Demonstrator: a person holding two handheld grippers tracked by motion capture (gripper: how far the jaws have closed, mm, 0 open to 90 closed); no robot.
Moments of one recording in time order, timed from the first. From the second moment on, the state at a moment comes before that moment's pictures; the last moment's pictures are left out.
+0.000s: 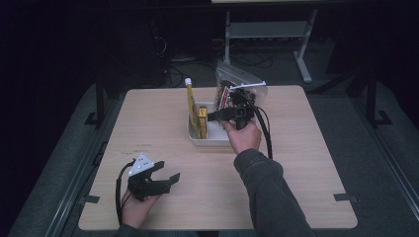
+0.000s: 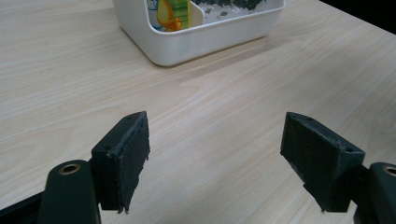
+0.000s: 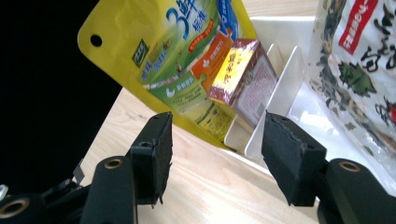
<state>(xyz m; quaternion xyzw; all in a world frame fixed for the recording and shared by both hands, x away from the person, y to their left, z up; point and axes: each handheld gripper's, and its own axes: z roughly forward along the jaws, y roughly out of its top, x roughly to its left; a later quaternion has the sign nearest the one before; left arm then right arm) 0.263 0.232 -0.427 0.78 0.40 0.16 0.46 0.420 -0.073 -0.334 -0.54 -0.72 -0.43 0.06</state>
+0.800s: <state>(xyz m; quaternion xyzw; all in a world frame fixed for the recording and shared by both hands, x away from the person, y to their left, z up) 0.263 0.233 -0.428 0.78 0.40 0.16 0.46 0.398 -0.096 -0.356 -0.53 -0.72 -0.45 0.10</state>
